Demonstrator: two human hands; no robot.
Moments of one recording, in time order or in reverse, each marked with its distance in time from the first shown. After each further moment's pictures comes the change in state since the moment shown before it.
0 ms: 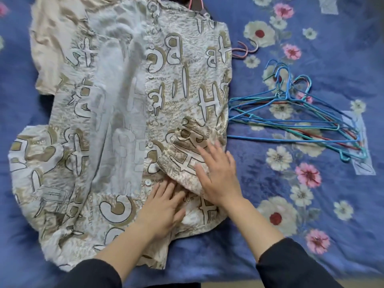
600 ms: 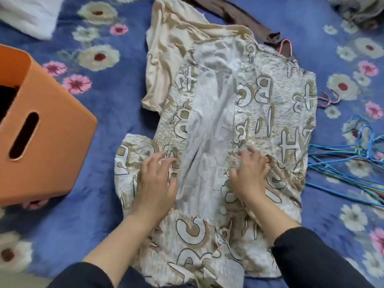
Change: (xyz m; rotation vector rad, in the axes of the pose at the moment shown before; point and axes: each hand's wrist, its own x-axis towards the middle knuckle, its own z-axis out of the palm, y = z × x) left_hand -0.061 -0.172 -0.076 -0.520 0.721 -0.431; right_hand 0.101 -0.137 0.043 -0.256 -0.056 0.219
